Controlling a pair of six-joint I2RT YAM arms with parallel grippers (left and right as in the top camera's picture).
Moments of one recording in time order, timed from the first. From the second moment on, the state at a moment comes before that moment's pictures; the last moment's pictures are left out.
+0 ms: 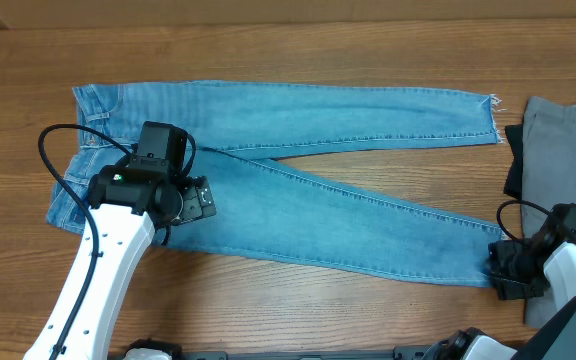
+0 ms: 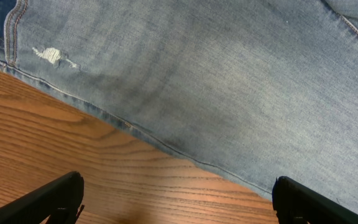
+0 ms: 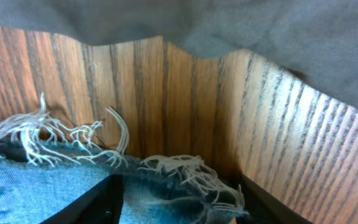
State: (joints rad) left arm -0.16 1.34 1.10 -1.10 -0.15 -0.47; right arm -0.63 1.39 0.61 -0.73 -0.04 0.86
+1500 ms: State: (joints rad) left arm -0.16 1.34 1.10 -1.09 -0.14 -0.47; right arm -0.63 1.40 0.59 -0.83 -0.13 0.97
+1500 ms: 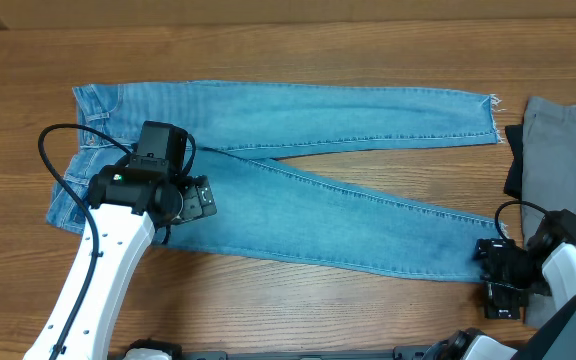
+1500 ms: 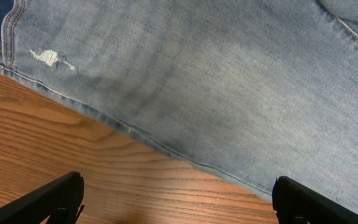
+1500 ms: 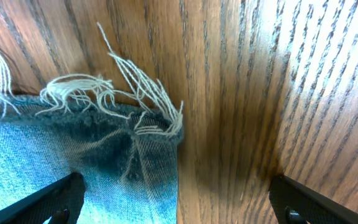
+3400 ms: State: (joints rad) left arm -0.16 1.34 1.10 -1.06 -0.11 -0.47; right arm -0.64 1.35 0.60 -0.72 -0.14 0.75
